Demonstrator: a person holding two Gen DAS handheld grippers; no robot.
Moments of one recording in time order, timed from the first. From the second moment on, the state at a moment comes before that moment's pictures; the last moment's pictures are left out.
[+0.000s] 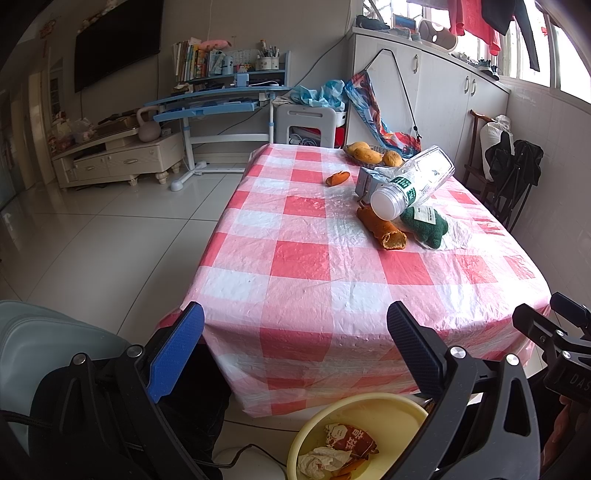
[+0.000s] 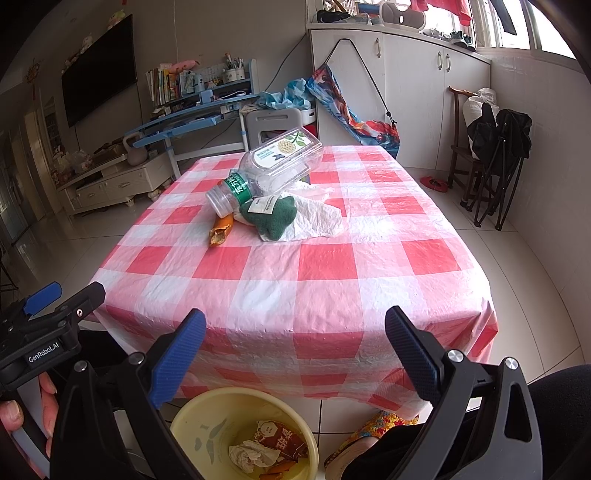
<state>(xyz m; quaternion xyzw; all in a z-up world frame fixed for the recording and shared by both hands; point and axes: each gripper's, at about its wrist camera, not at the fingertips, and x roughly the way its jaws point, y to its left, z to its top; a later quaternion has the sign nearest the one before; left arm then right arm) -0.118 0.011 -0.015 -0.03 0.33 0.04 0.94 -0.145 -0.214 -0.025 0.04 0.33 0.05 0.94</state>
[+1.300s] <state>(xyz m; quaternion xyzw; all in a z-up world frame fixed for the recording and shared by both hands) -0.117 0.011 -0.016 -0.03 0.33 0.04 0.94 -0.145 -0.213 -0.024 0.04 0.34 0.05 0.94</state>
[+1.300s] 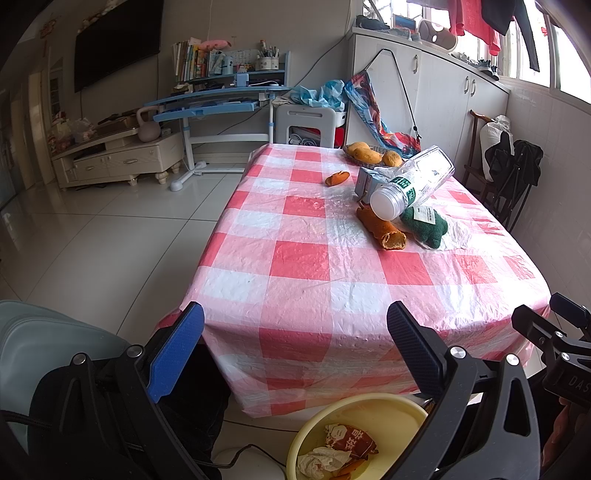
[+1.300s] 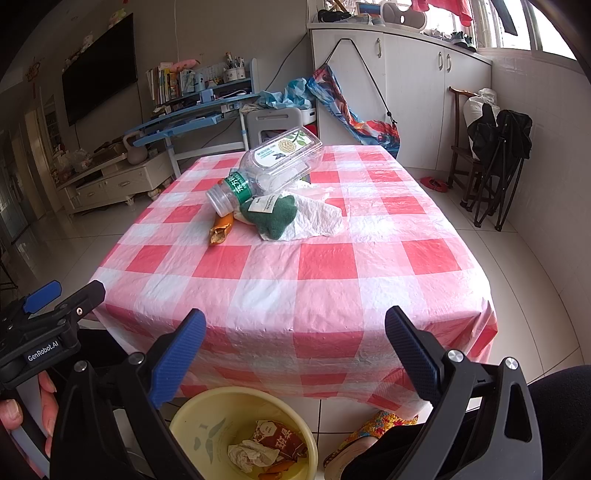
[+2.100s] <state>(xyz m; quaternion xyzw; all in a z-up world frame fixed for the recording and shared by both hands) -0.102 0.020 -0.009 -0.07 0.34 0.03 0.94 -0.138 -0.219 -0.013 0.05 0.33 0.07 0.94</state>
